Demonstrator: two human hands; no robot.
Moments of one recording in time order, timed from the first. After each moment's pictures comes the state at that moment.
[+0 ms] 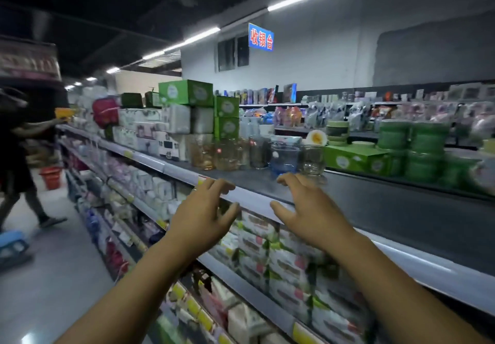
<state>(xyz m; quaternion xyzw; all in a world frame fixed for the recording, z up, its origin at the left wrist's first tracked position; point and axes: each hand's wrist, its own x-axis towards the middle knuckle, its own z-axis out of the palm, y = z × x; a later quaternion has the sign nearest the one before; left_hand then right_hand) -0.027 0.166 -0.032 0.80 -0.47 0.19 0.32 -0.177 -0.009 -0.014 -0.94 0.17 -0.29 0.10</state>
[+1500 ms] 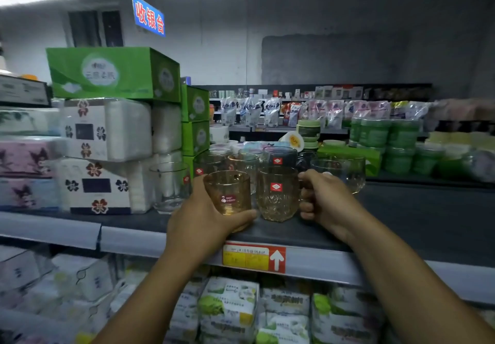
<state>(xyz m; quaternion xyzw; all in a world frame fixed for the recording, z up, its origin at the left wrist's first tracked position) 0.301 0.045 -0.023 0.72 -0.53 0.00 0.44 0.098 -0.051 0.009 -0.54 0.37 -0.47 0.59</state>
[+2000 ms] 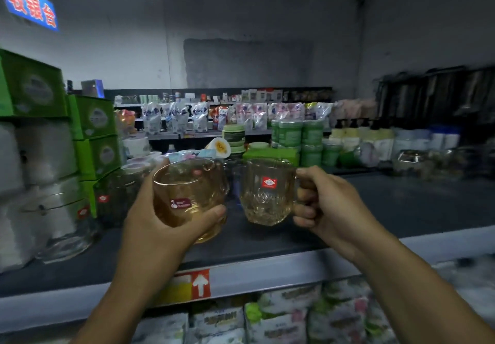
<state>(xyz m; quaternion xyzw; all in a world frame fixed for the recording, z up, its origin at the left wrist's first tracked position) 0.237 0.041 0.002 0.44 -0.60 -0.15 0.65 -0.002 0.007 0.032 -0.46 0.34 -0.60 0.56</state>
